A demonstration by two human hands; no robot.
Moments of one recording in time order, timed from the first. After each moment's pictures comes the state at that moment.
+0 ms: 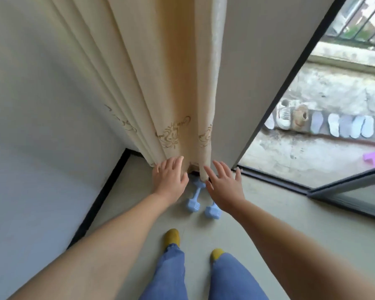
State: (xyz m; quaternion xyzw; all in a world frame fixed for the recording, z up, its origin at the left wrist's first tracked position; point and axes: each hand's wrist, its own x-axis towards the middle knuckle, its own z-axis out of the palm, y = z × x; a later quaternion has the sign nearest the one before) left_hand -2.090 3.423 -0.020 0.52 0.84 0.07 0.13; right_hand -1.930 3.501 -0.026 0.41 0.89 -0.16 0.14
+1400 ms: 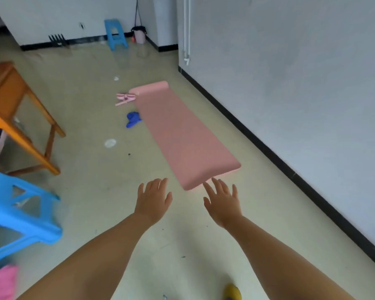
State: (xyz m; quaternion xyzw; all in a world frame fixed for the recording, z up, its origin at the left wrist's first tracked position) left_hand -1.317 2.856 0.043 -0.58 0.81 0.08 -0.04; right_hand -1.525 2.913 0.051 -0.69 0.71 0.03 0.11
